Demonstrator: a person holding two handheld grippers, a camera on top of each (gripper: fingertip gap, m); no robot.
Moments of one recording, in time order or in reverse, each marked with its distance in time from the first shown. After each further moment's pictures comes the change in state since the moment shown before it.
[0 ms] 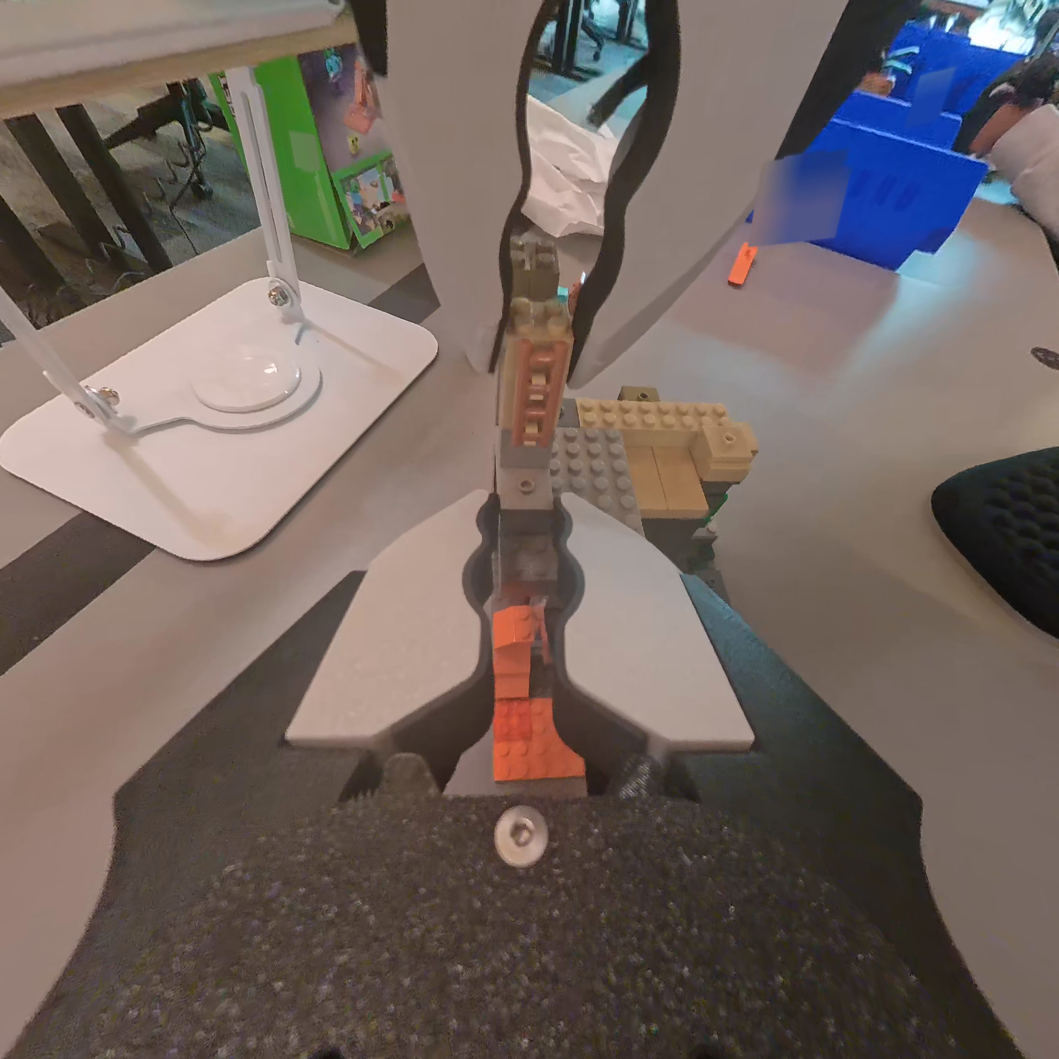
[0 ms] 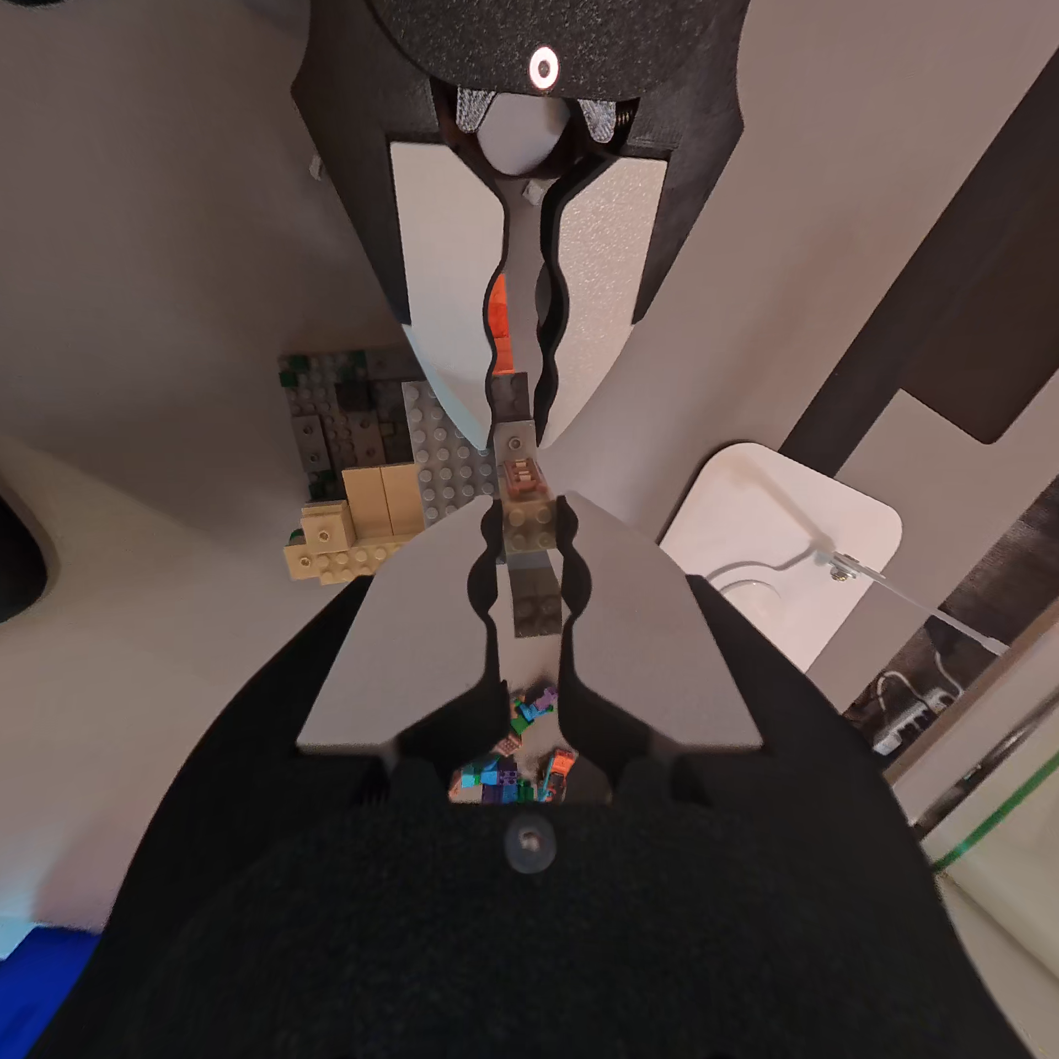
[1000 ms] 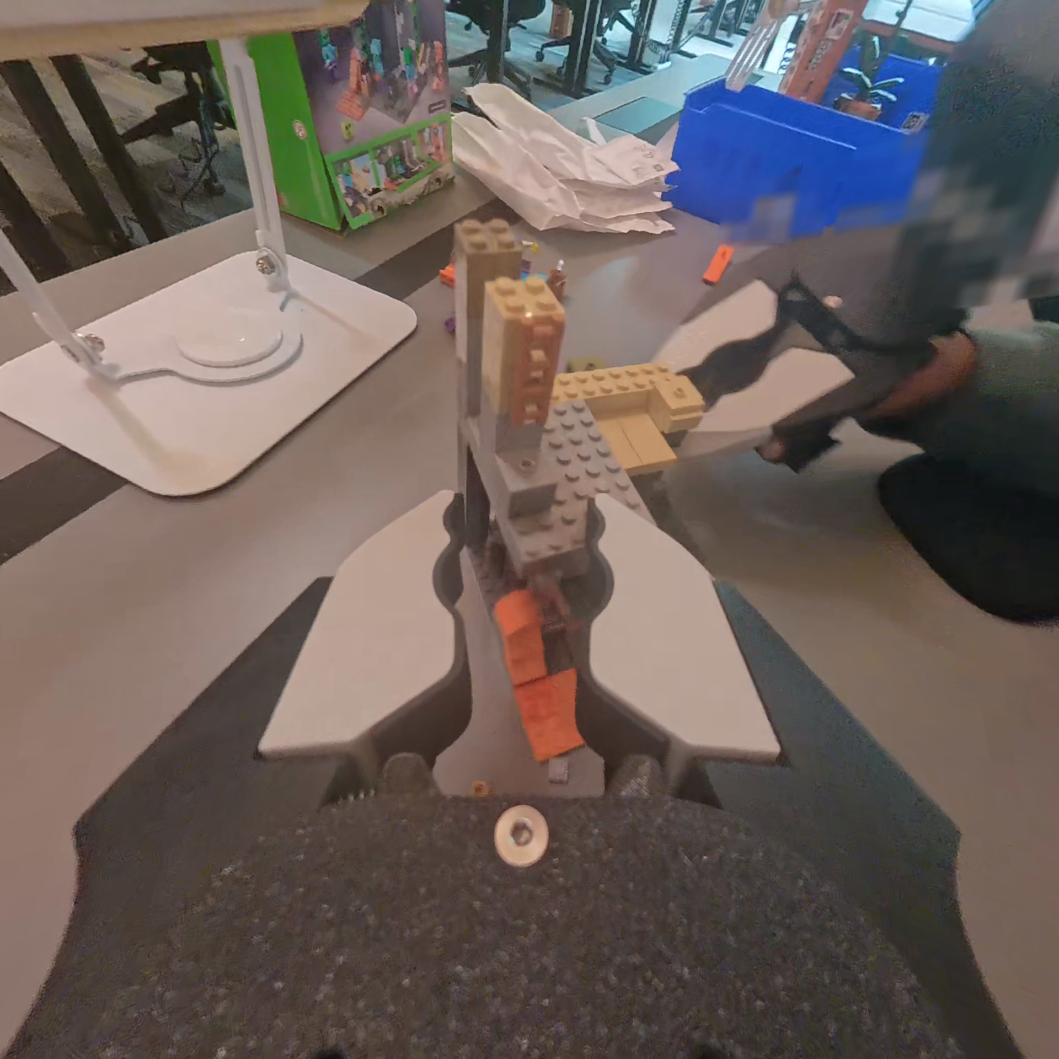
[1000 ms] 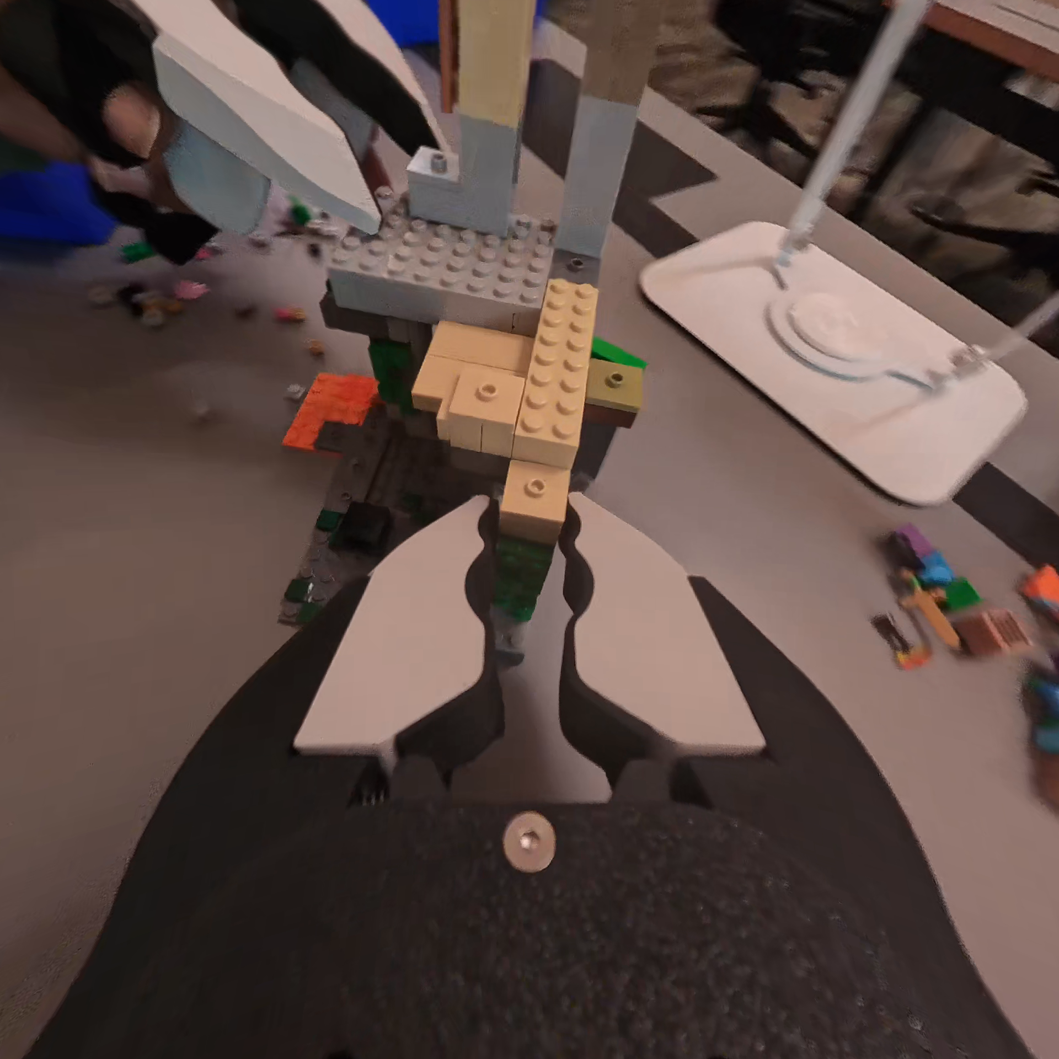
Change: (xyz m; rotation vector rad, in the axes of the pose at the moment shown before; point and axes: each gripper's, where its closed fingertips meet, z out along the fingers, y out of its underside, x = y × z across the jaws) left arm 0.025 0.016 -0.026 0.028 -0.016 -0.038; right arm -0.089 0.050 0.060 0.661 0.666 0.855
